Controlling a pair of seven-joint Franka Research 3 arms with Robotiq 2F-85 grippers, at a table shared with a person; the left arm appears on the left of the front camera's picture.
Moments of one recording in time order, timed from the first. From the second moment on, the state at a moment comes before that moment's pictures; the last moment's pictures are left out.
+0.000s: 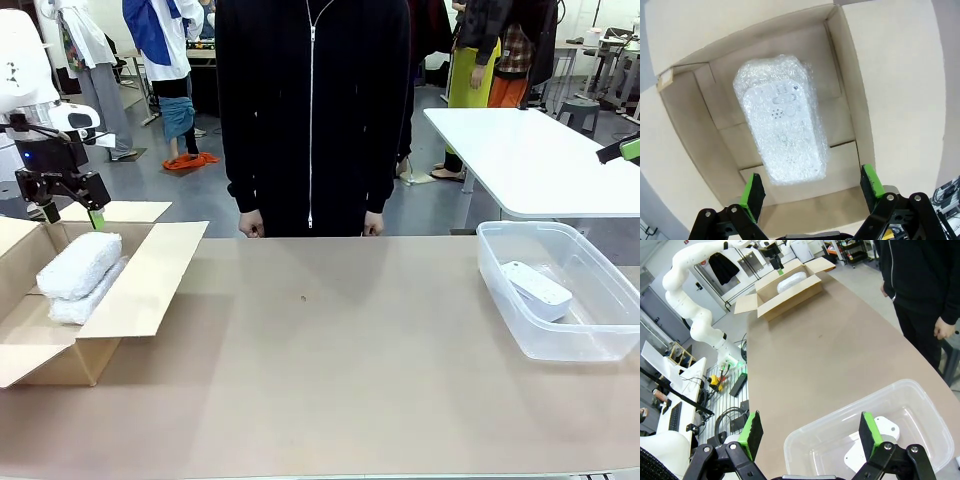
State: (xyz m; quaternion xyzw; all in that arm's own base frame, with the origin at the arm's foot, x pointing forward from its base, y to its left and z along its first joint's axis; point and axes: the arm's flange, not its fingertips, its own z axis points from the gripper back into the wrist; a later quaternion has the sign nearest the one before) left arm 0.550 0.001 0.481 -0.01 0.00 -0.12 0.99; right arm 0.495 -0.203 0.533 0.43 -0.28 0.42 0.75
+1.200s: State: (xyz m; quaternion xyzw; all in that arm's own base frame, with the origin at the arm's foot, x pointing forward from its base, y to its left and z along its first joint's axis) left arm 0.537 -0.003 0.489 0.00 -0.01 -0.11 0.99; right arm 0.495 -0.203 0.533 0.43 -0.28 0.42 0.75
